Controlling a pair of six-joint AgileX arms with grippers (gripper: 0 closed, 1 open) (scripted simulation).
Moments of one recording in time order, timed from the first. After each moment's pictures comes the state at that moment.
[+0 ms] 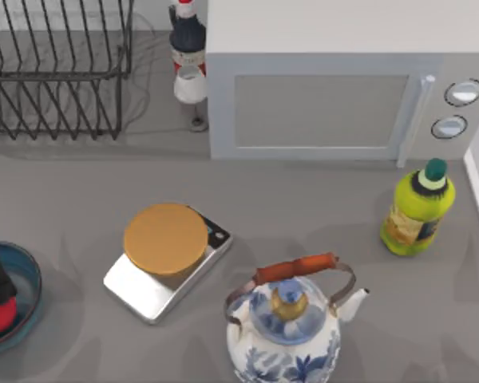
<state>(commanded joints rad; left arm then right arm) 0.00 0.01 0.01 -0.01 0.00 0.00 0.00 0.00 0.00 0.00 0.00 0.00</state>
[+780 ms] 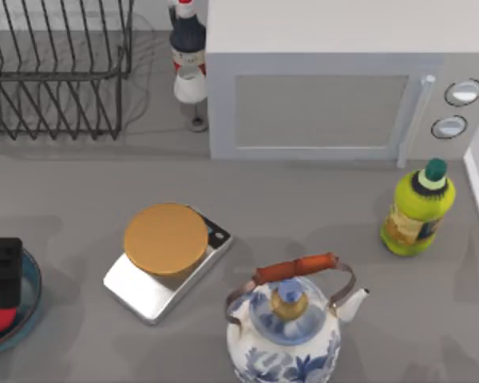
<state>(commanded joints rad) 0.00 0.92 0.61 -0.73 0.00 0.01 0.00 0.00 0.00 0.00 0.00 0.00</state>
